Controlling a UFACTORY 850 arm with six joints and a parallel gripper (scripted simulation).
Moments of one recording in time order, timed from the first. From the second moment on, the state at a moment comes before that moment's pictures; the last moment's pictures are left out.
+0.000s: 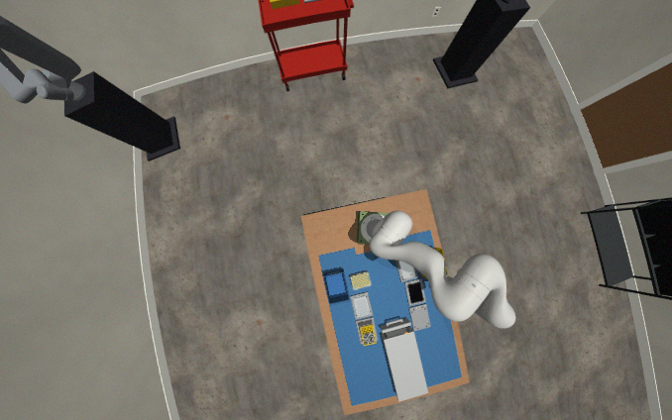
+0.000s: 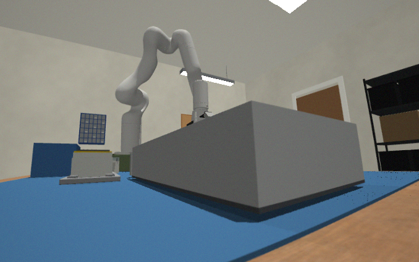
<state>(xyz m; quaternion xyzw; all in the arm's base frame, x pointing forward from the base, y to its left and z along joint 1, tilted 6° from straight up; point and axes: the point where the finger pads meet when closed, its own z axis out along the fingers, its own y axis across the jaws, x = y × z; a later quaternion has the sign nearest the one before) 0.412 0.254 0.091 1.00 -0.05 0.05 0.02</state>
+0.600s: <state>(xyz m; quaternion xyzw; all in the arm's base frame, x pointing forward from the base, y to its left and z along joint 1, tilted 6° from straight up) 0.374 0.273 0.086 1.00 -0.05 0.05 0.02</state>
